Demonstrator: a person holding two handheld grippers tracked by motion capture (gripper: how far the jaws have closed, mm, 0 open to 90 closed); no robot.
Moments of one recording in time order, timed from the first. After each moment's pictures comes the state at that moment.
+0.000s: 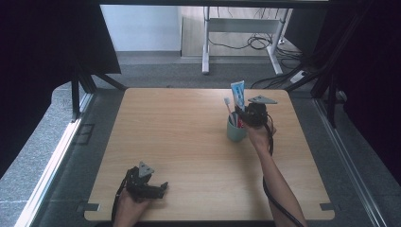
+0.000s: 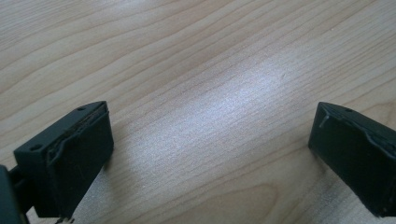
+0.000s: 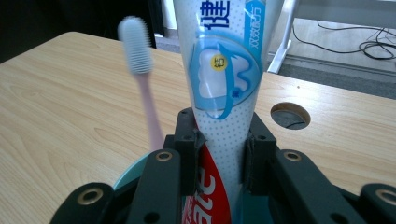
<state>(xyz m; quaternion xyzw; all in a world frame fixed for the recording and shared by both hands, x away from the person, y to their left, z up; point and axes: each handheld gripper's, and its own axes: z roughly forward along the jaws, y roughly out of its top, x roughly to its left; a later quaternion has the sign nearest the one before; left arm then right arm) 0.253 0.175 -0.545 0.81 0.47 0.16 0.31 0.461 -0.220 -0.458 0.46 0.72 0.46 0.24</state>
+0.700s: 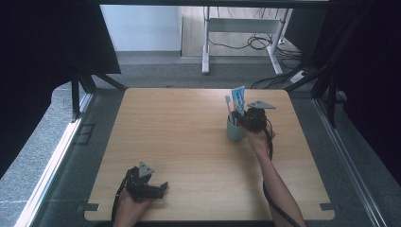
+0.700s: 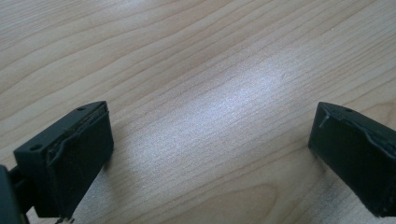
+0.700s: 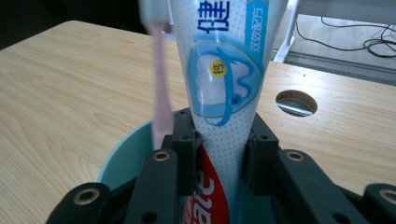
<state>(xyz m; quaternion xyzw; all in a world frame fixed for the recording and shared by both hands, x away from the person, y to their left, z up) 0.253 0.175 -0.545 0.81 0.47 0.16 0.31 0.455 -0.220 -0.474 0.45 0.73 0.45 0.24</state>
